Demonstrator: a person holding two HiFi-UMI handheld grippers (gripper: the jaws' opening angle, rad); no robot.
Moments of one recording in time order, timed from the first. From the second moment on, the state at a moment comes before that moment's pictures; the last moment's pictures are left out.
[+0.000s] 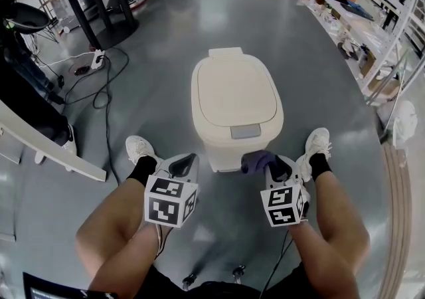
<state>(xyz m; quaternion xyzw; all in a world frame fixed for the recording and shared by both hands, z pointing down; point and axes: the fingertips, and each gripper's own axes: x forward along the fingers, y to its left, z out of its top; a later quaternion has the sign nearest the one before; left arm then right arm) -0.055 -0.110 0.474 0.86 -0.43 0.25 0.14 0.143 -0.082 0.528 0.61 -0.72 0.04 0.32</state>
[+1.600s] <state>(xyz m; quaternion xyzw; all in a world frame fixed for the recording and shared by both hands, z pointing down) -0.067 -0.116 0.484 0.86 -0.43 0.24 0.16 0.021 -0.095 0.576 0.52 -0.78 0.07 0.35</state>
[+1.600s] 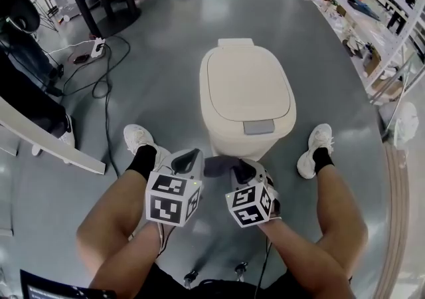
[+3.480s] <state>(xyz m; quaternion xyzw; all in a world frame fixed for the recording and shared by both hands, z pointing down) -0.041 -0.110 0.505 0.86 -0.40 0.26 0.15 0.169 -0.093 0.610 0.61 -0.67 0.12 0.40</state>
